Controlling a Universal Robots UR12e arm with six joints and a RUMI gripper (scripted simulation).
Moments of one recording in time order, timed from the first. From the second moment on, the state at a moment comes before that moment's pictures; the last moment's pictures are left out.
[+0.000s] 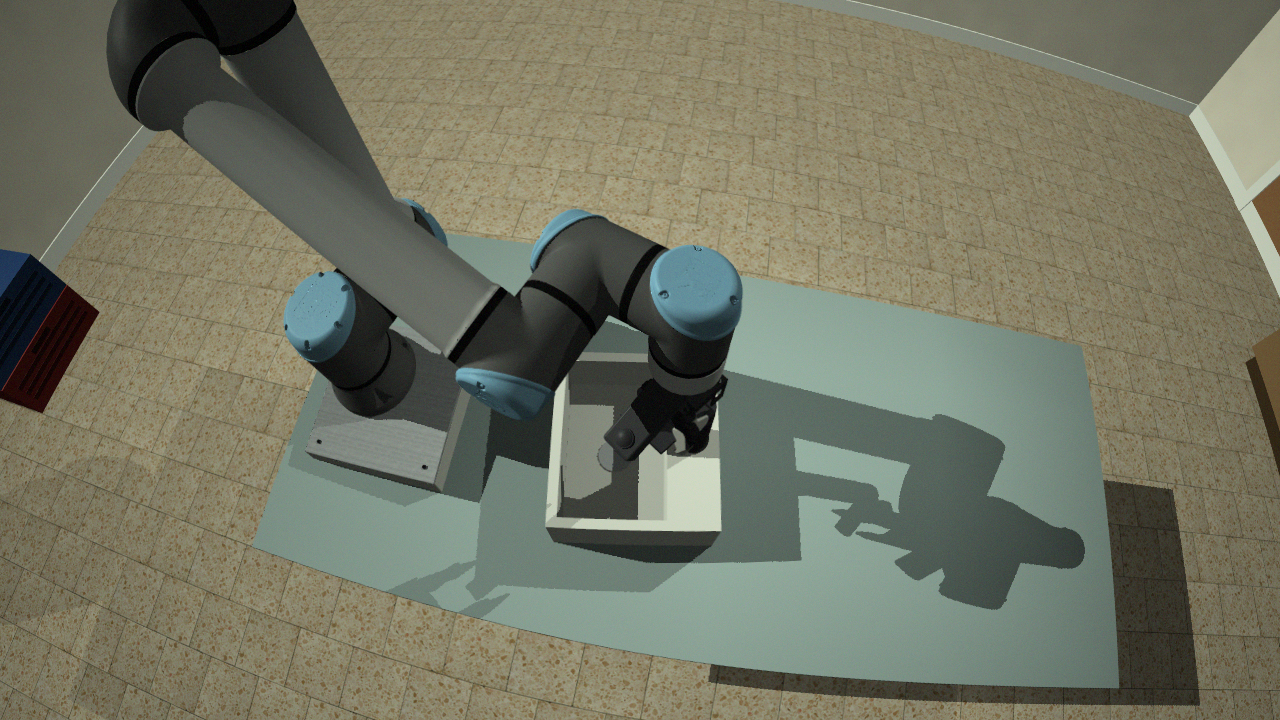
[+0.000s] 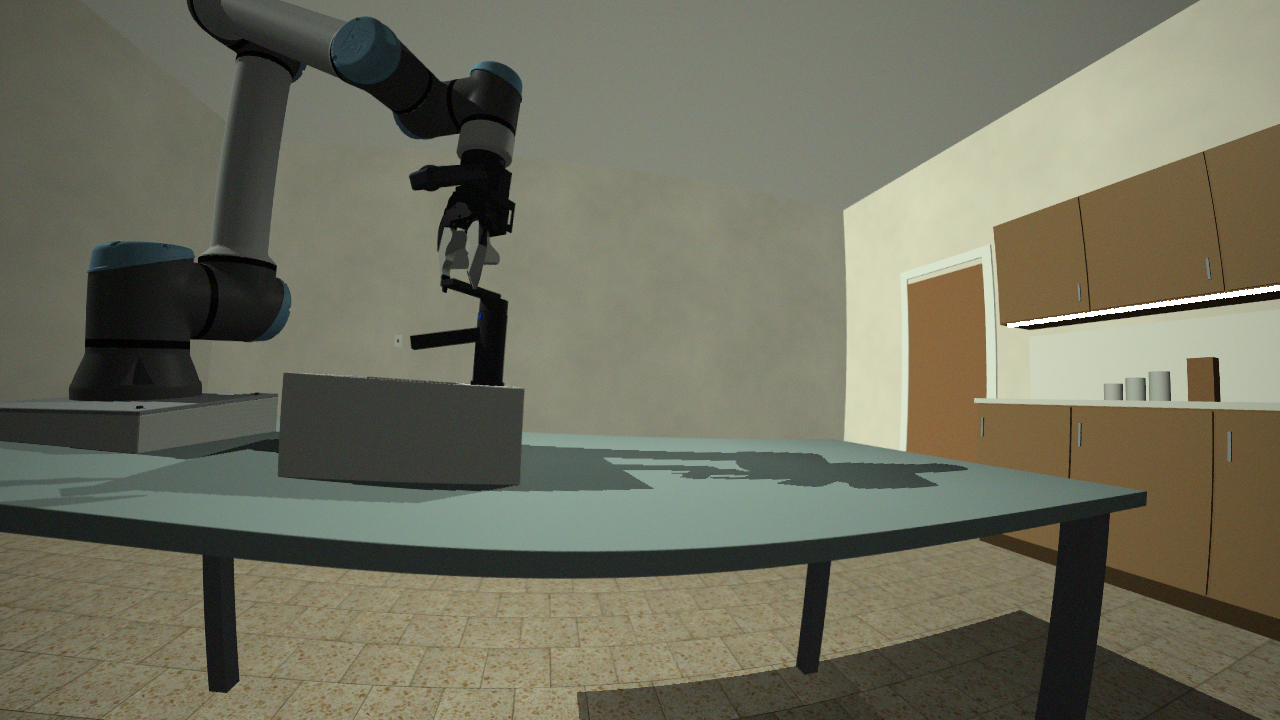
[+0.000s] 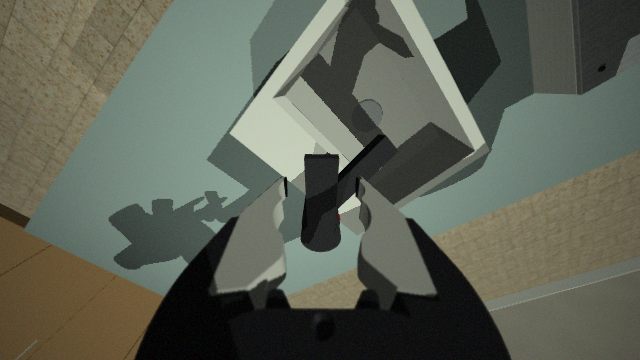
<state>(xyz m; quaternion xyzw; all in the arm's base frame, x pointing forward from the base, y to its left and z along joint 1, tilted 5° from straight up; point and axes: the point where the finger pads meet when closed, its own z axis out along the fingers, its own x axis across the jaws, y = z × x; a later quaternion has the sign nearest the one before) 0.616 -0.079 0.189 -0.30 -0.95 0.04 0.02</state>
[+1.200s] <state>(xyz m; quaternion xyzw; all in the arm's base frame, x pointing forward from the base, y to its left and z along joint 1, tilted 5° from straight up) 0.616 -0.080 0.181 -0.30 -0.95 0.04 0.02</state>
